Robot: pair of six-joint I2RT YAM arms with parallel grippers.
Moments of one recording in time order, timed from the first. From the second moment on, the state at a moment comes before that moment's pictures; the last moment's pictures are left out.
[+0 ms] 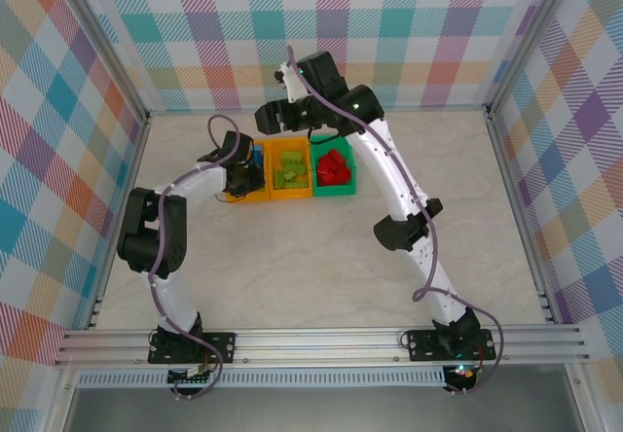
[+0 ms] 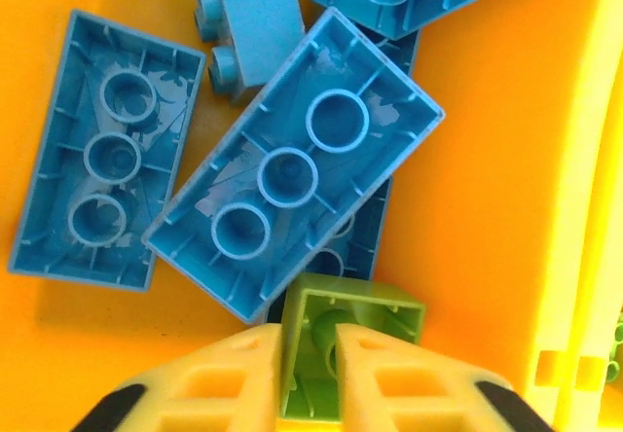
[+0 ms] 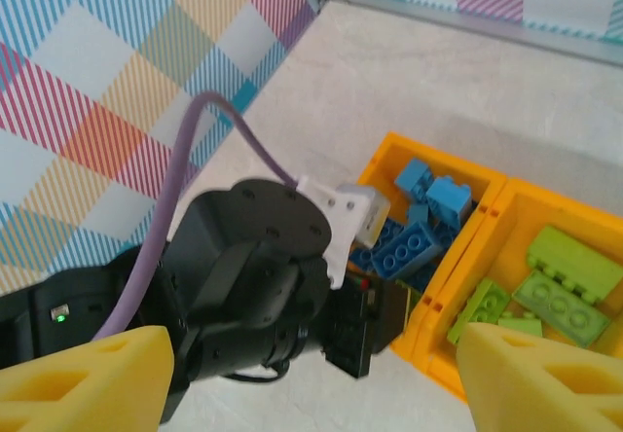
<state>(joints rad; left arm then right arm) -0.25 1.86 1.26 -0.46 0.04 -0.61 0.70 2.48 3.13 -1.30 -0.31 0.30</state>
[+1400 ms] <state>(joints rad) -0.44 1.84 1.54 -0.48 -0.06 -0.54 0.70 2.28 2.86 -1.69 0.13 0.25</state>
